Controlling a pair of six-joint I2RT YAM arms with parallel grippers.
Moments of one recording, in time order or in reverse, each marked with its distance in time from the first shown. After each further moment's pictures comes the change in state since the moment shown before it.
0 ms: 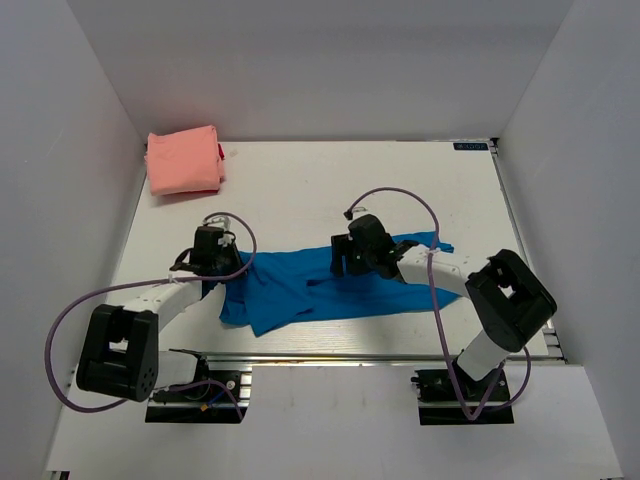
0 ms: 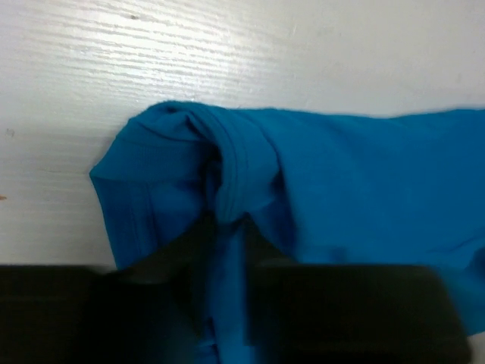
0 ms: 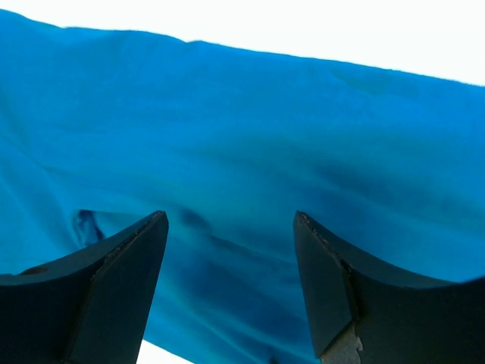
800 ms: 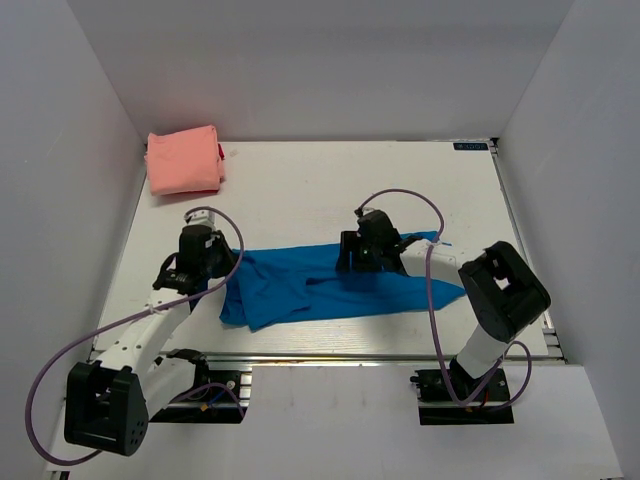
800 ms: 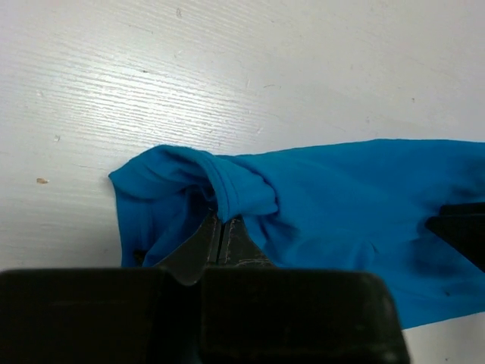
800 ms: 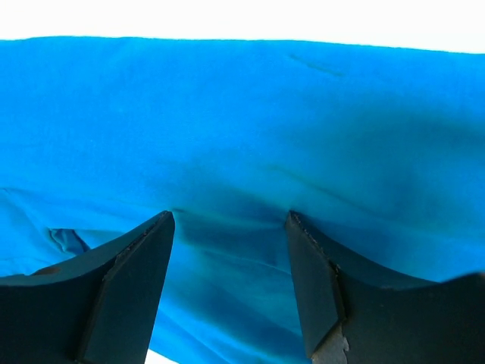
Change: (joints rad) left arm -0.001 -0.283 0.008 -0.114 -0.063 -0.072; right arm -0.099 0.069 -0.003 0.010 -0.108 0.077
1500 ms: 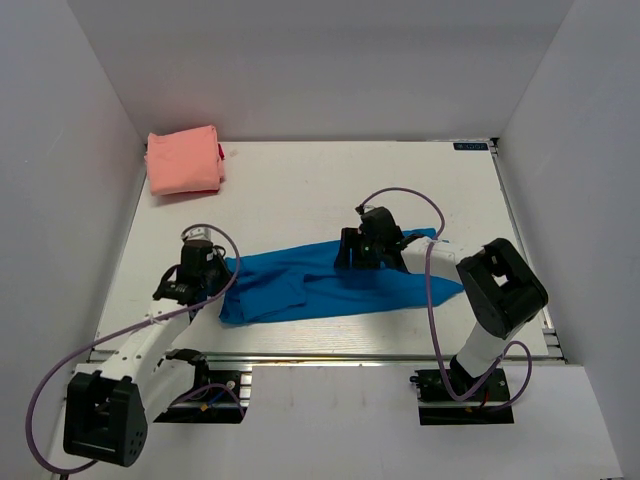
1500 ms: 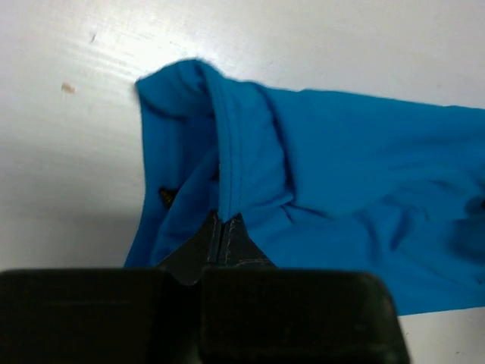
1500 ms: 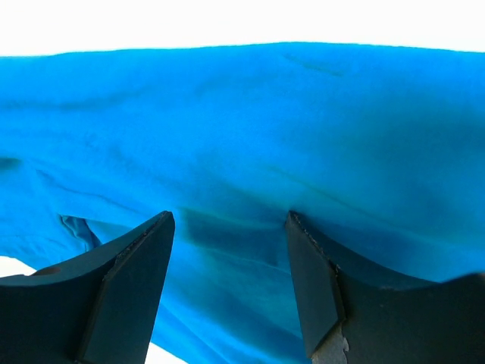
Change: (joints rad) left arm 0.002 -0.044 -0.068 -0.101 -0.034 -0.083; right arm -0.037 0.026 0.005 0.047 -0.083 0.003
